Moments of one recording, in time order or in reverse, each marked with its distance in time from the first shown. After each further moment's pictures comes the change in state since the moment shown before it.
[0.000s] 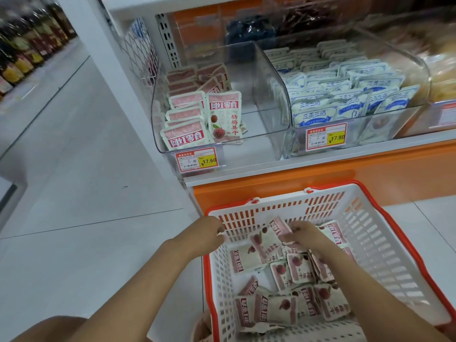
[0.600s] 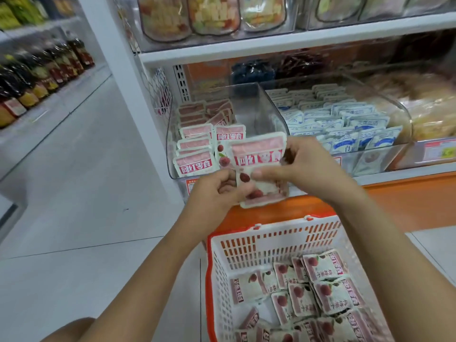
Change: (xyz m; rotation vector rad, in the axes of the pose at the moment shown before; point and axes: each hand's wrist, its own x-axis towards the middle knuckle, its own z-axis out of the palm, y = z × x) left_hand -0.046 0.064 -0.091 -0.778 0.510 0.411; right_hand -0.164 -0.234 -0.020 -0.111 0.103 -0.840
